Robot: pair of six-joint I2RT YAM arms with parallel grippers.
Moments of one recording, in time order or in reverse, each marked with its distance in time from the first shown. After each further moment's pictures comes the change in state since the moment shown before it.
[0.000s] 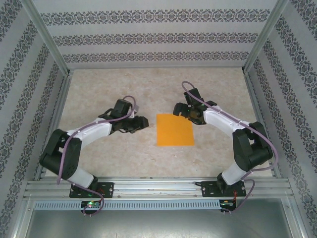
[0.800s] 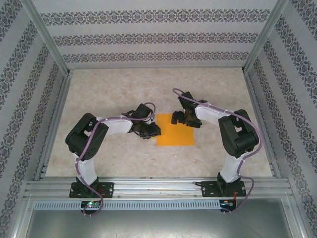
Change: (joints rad) left arm -0.147 0.315 0.154 0.021 -0.014 -0.074; right arm 0.015 0.206 0.063 -0.076 -0.049 -0.113
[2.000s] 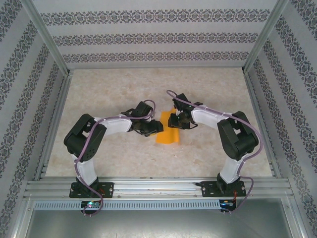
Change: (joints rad) left arm 0.013 -0.053 0.013 0.005 -0.040 0.006; right arm 0.062 -0.047 -0.037 0.084 -0.193 0.004
